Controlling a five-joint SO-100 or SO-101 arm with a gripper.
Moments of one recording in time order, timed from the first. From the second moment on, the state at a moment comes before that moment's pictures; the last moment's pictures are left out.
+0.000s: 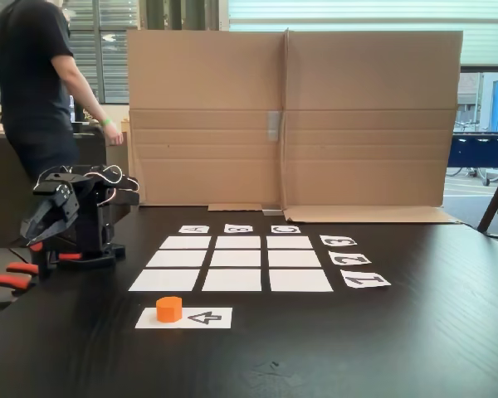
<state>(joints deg) 95.5 188.3 174.5 42.4 85.0</state>
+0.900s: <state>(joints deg) 83.5 136.2 122.6 71.1 76.9</state>
